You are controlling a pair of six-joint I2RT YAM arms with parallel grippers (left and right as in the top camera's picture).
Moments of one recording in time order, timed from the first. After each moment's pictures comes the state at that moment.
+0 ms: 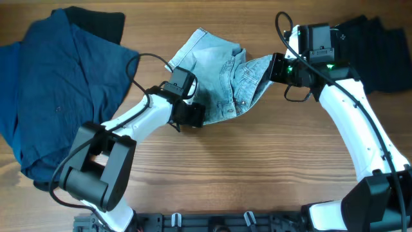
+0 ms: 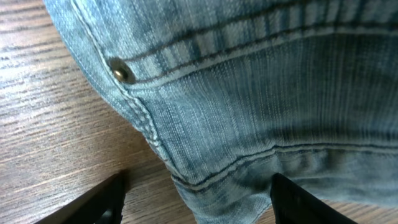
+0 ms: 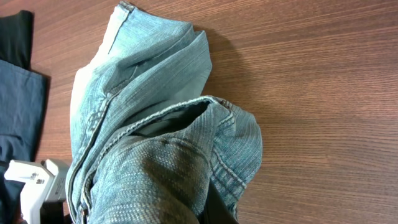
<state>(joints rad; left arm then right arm) -0.45 1.83 1.05 -0.53 0.18 -0.26 0.15 1.59 1.31 -0.70 -0.23 0.35</state>
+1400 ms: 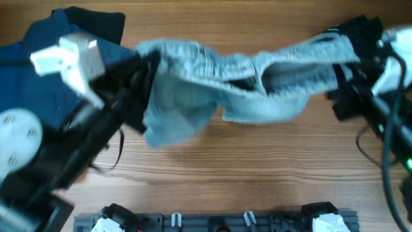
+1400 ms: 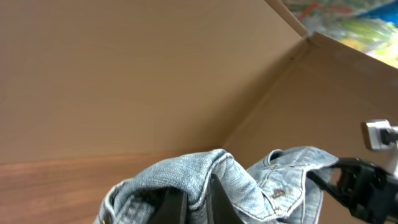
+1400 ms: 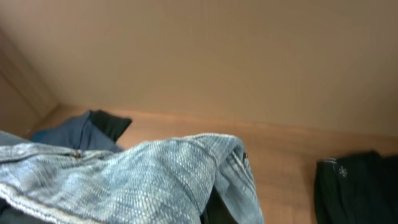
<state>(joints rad) -0.49 0.94 1.56 -0.62 0.14 -0.45 0.12 1.01 1.72 -1.02 -0.19 0.08</state>
